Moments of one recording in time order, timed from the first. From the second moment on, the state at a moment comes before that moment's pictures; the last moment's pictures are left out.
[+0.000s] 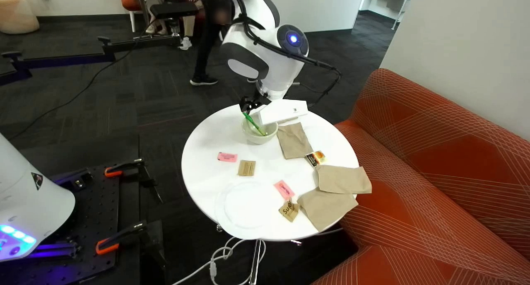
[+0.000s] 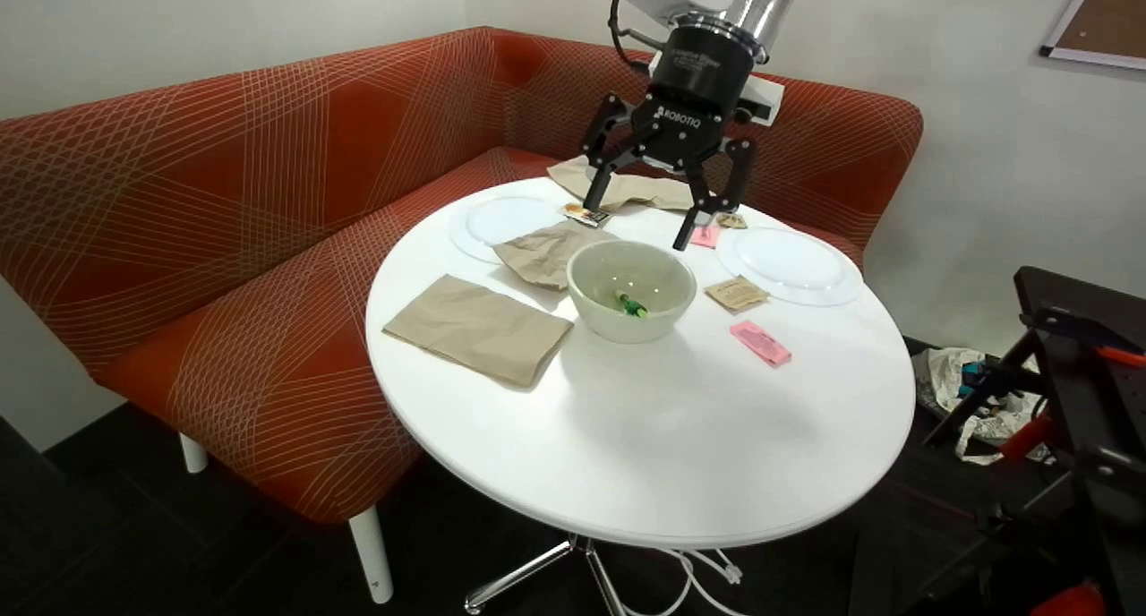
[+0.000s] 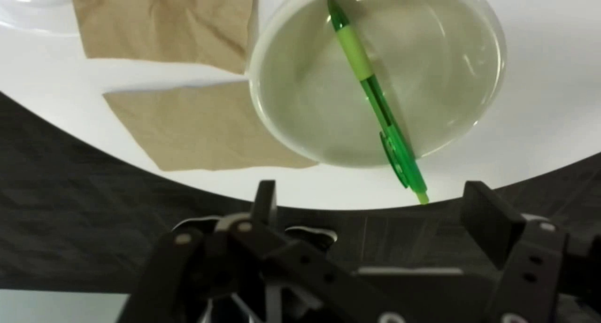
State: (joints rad) arm 0.09 0.45 -0.03 -2.05 0.89 2.44 -2.20
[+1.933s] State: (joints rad) arm -0.01 0.58 0.16 -1.97 0.32 2.55 -1.81
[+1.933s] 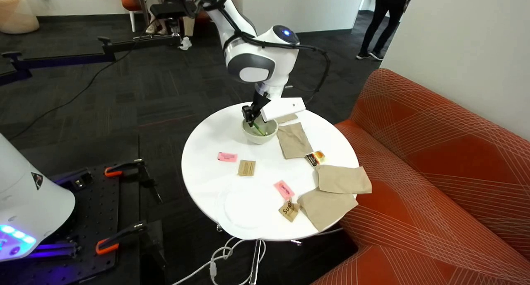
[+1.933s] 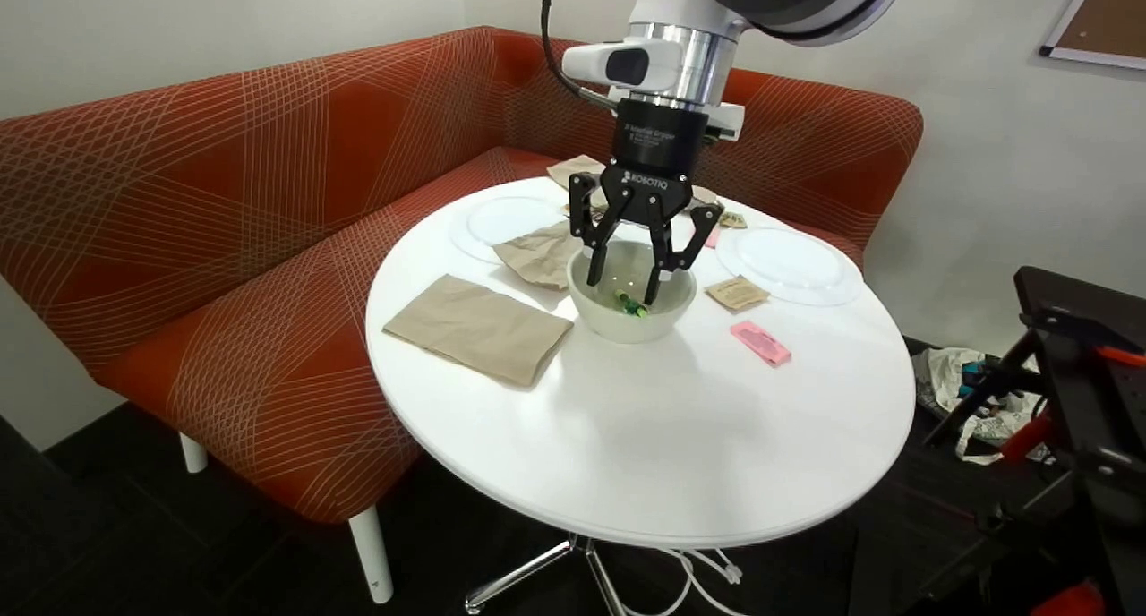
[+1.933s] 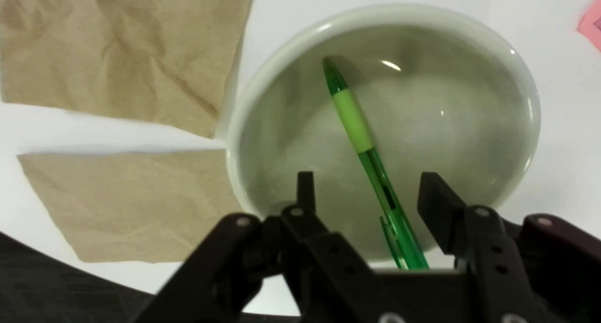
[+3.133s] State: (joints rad) arm -0.05 0.59 0.18 -1.93 0.24 2.55 -1.70
